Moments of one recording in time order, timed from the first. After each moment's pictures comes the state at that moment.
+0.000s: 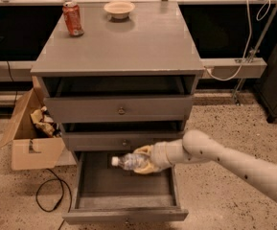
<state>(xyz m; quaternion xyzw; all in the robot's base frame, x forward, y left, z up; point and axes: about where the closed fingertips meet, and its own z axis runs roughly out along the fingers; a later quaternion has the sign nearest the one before) 0.556 -0.001 0.483 -0.66 0.59 0.25 0.39</state>
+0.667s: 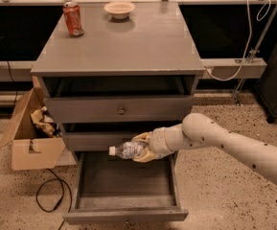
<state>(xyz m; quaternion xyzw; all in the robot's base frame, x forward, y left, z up) 0.562 0.003 0.569 -0.69 0.58 0.20 0.39</state>
